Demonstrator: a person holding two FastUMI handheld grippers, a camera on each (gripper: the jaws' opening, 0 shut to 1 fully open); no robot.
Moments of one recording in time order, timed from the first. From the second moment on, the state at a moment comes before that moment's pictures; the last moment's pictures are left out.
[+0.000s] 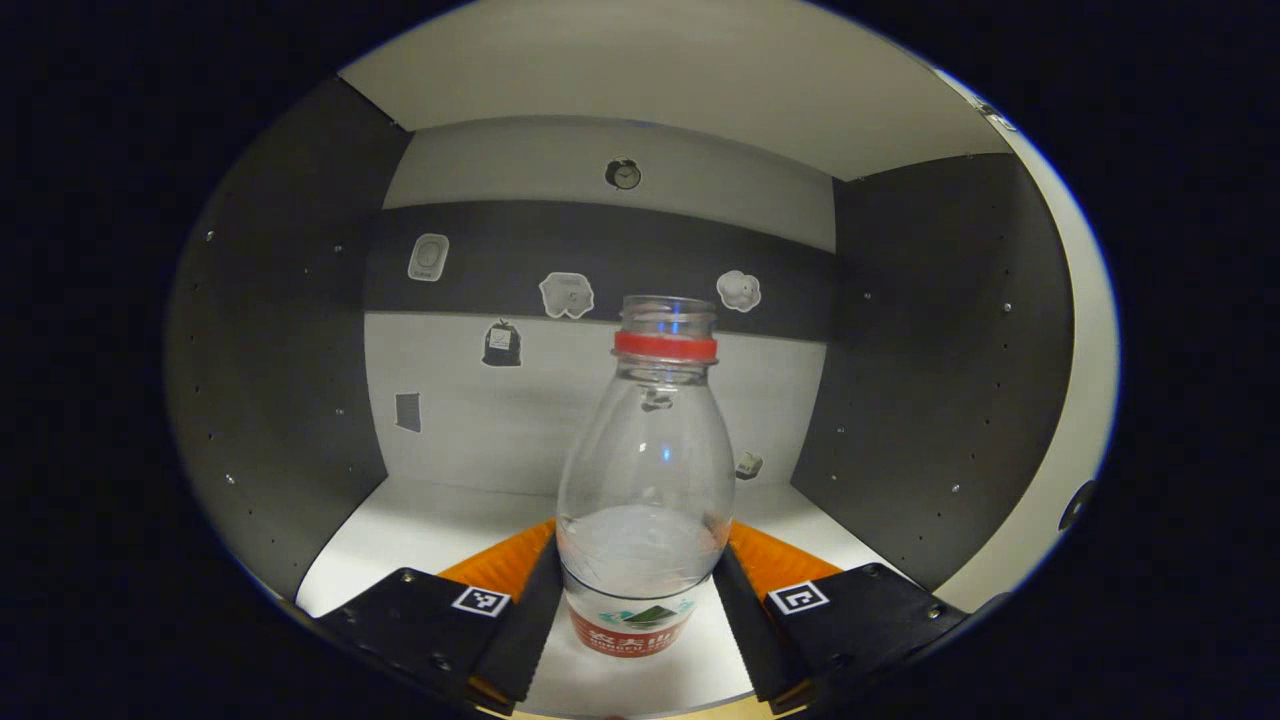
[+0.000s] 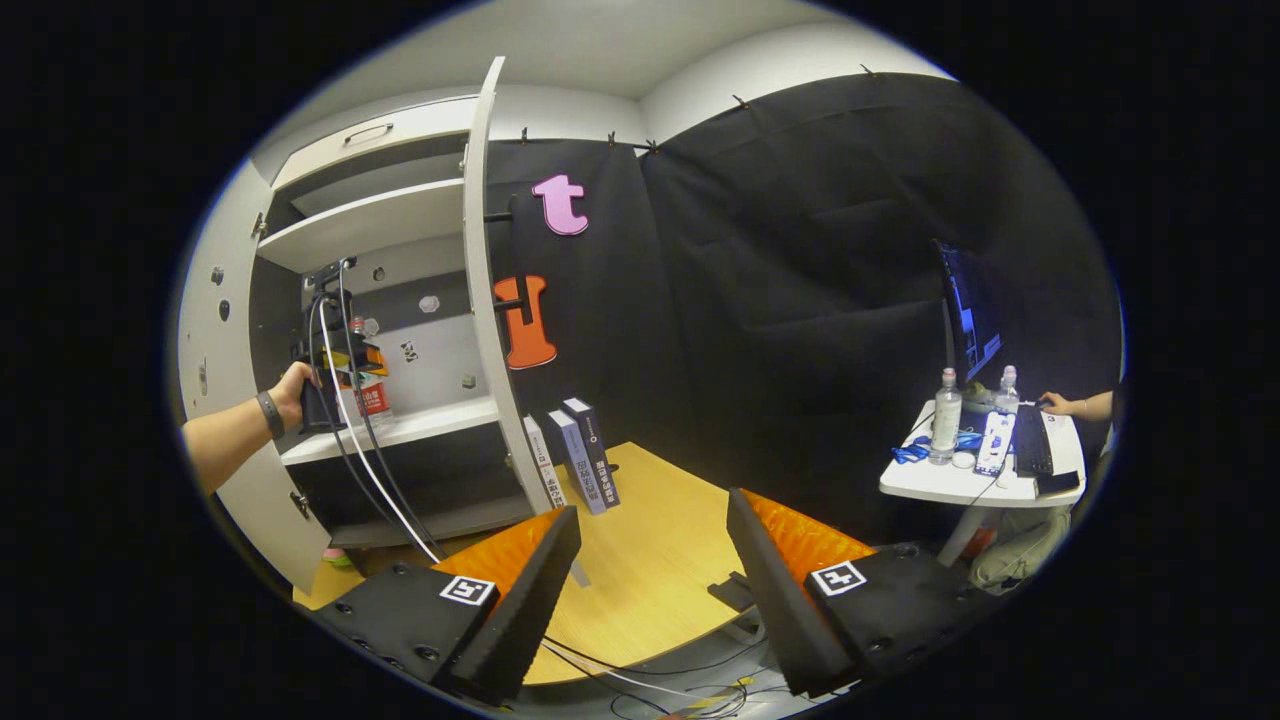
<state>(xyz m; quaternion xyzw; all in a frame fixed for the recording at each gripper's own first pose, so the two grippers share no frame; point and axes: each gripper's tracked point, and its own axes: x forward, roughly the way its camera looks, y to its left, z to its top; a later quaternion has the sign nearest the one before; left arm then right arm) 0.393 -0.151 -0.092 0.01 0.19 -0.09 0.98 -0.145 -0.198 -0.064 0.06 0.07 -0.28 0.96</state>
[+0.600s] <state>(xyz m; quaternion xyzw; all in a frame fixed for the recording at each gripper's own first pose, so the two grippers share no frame) 0.361 -0.142 -0.035 -0.08 0.08 -0.09 0.99 -0.117 -0.184 -0.061 0.07 0.06 -0.23 0.97</state>
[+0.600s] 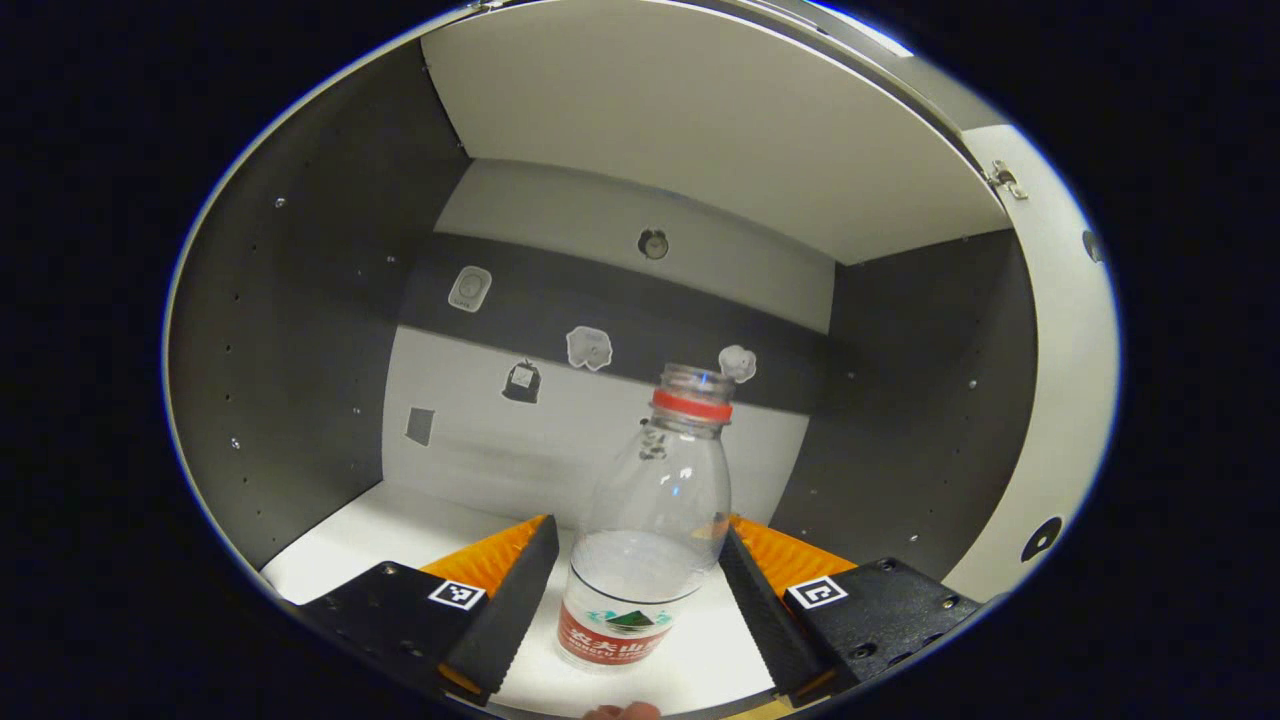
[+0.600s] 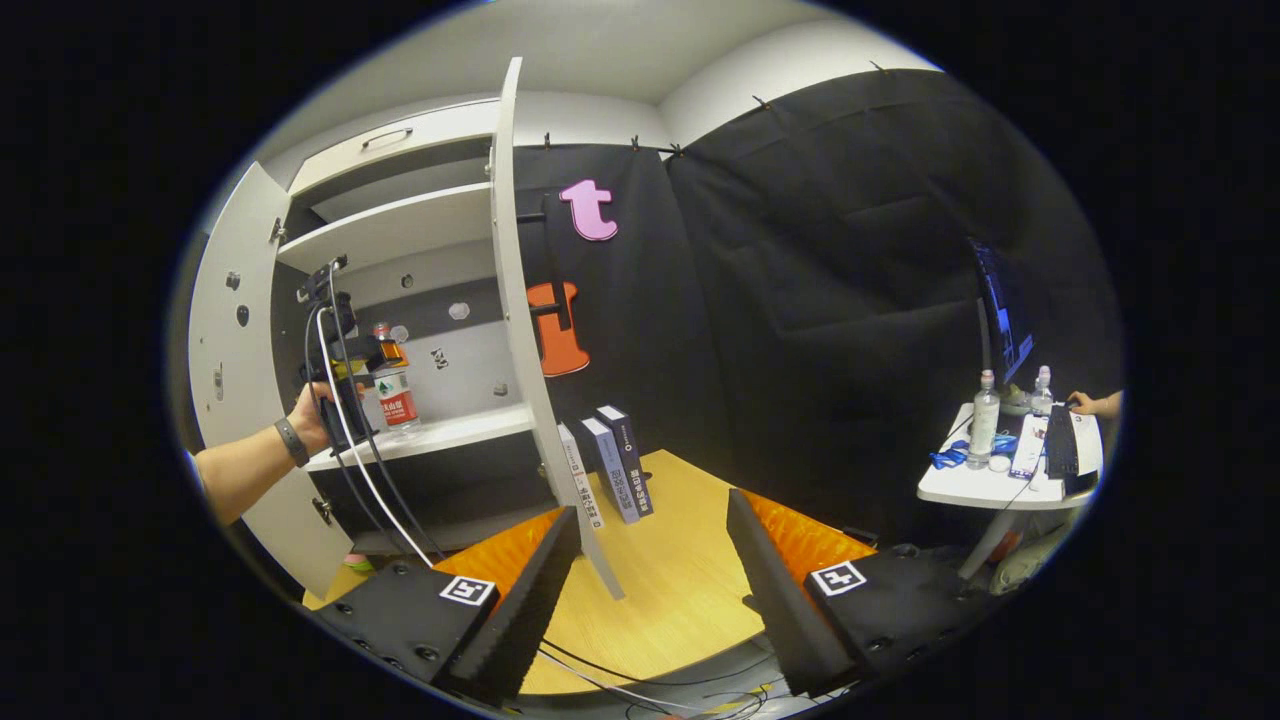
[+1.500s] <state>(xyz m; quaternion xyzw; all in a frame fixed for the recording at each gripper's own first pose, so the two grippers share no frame) 0.087 -0.095 0.027 -0.09 -0.01 -0.12 0.99 -0.062 -0.164 -0.002 0.05 0.02 -0.14 0.99</state>
